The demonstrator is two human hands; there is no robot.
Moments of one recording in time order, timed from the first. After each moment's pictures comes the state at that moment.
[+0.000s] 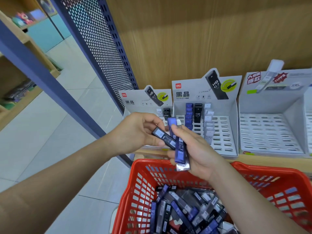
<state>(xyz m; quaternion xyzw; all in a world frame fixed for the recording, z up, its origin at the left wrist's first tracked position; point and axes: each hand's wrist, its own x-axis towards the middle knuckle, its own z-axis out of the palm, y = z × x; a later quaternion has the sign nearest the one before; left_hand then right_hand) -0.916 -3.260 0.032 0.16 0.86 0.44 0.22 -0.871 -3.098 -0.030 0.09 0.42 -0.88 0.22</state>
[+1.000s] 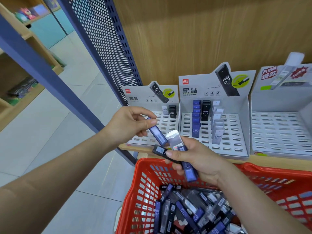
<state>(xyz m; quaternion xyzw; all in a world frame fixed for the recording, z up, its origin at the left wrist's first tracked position) -0.943 -3.286 0.009 0.04 0.86 0.48 0.13 -0.874 -3.099 -0.056 0.04 0.53 -0.79 0.32</state>
